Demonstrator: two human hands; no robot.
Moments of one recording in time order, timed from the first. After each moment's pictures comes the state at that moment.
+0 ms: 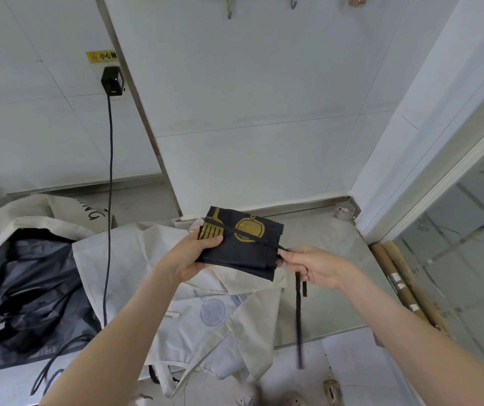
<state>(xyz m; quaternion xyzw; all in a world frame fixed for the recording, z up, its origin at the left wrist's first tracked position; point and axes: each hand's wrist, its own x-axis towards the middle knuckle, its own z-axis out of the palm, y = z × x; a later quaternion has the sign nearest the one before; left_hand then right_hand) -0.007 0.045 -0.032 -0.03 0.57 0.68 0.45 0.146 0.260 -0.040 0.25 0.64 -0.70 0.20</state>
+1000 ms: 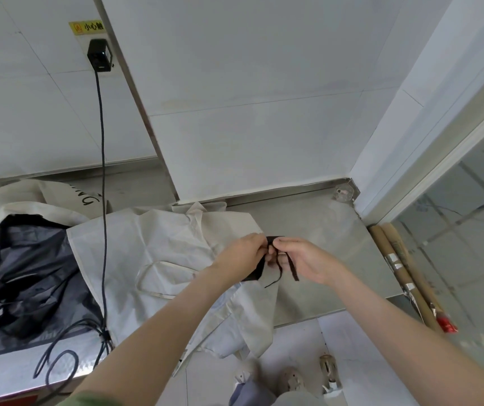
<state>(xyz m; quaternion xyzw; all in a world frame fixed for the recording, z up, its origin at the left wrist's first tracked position) 0.053 0.096 -0.066 0.45 0.84 0.23 0.19 0.148 0.240 -0.075 0.20 0.53 -0.81 0.12</state>
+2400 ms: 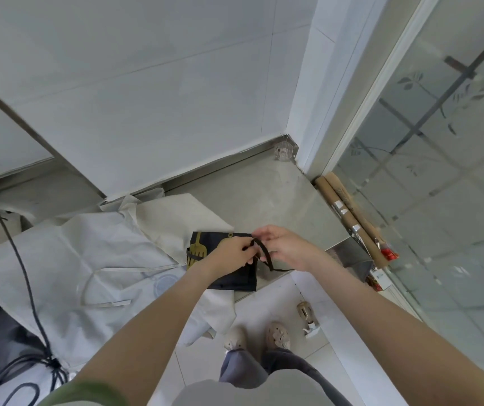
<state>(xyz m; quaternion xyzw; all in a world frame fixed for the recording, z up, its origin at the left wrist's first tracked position) 0.107 0.154 -0.121 0.42 0.75 0.26 0.45 0.221 0.272 -0.111 0.36 0.54 -0.76 0.06</state>
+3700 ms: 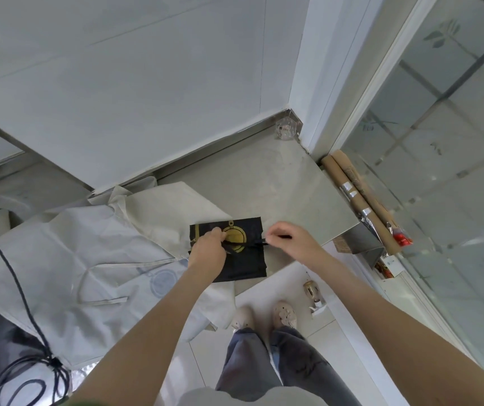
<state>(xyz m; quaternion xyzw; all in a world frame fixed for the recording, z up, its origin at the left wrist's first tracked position) 0.095 0.144 -0.149 0.32 0.90 0.05 0.29 0.247 0.288 -0.172 0.35 0.74 -0.58 0.02</state>
